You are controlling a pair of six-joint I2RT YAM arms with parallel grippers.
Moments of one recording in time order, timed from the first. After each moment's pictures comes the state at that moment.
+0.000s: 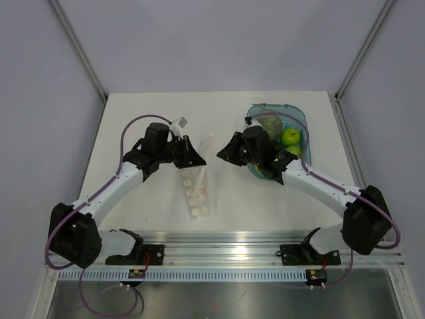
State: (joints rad) left arm -0.43 1.28 0.93 -0.29 0.54 -0.65; right arm 0.71 1.39 1.02 -0.13 -0.01 0.91
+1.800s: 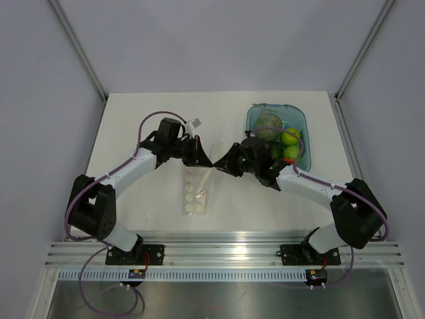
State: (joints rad) left arm -0.43 1.52 1.04 -0.29 0.69 -0.52; right arm 0.71 1.47 0.87 0.05 -0.12 1.12
